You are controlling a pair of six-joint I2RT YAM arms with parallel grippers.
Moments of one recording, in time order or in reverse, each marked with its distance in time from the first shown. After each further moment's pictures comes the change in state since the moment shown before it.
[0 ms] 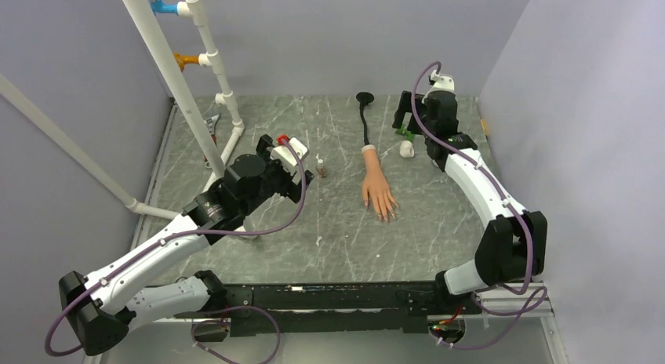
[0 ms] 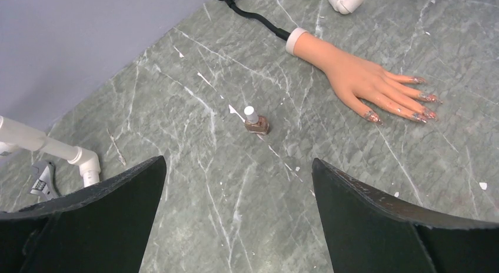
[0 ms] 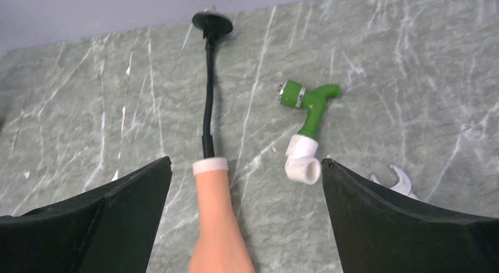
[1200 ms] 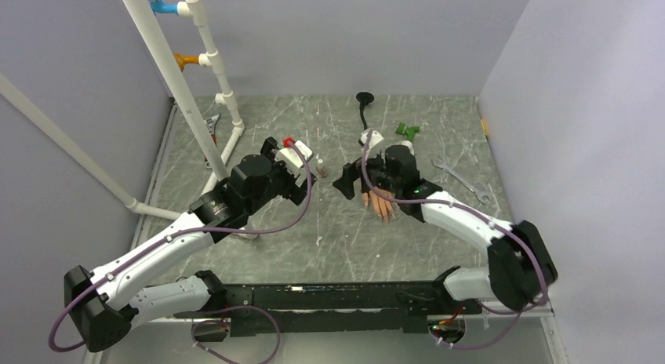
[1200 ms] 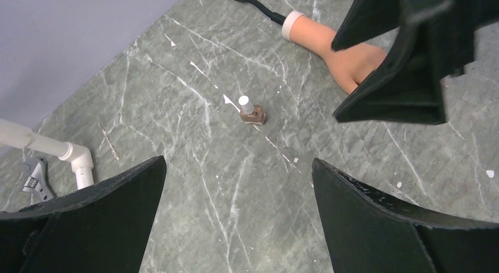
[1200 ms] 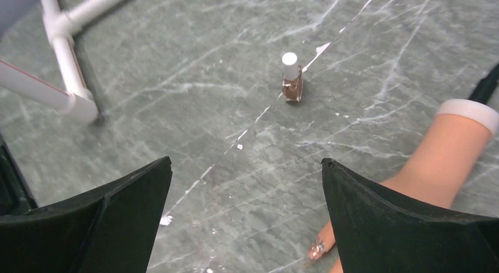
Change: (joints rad) left arm -0.001 0.031 -0.015 -0.002 0.009 0.006; right arm 0.362 -0.191 -0.469 0.319 -0.429 -0.112
